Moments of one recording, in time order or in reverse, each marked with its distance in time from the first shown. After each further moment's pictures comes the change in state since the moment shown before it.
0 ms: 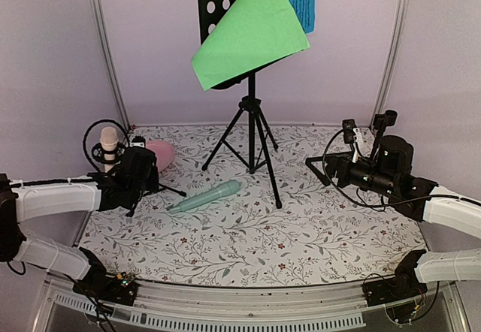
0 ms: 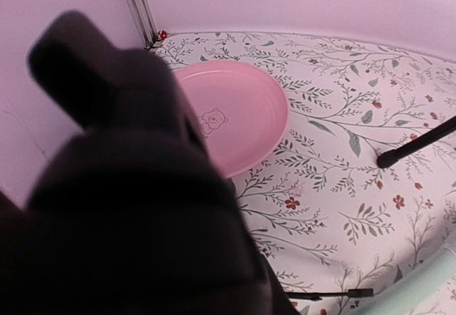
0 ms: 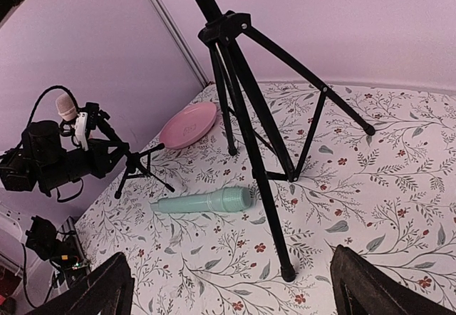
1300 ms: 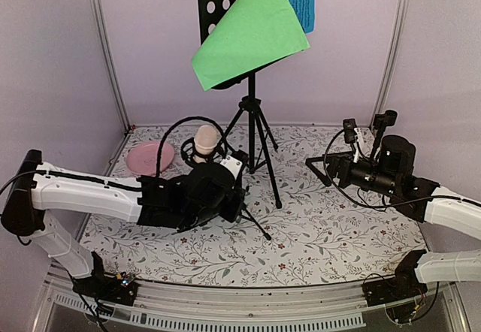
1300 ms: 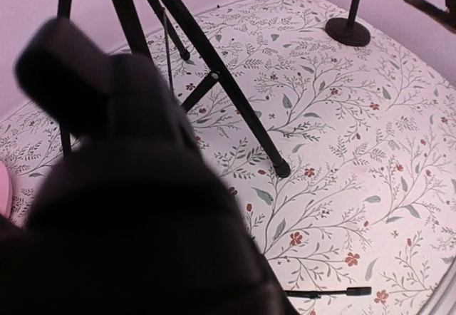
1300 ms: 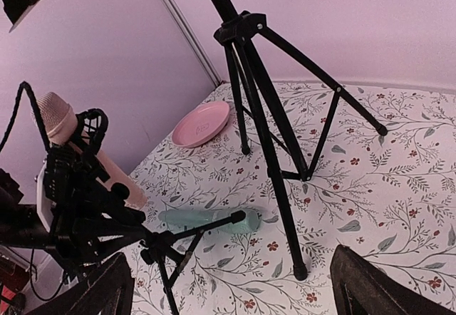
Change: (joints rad) left arm -0.620 0.265 0.401 -0.078 0.161 0.057; right arm 0.000 -0.006 0.000 0.000 -0.046 0.018
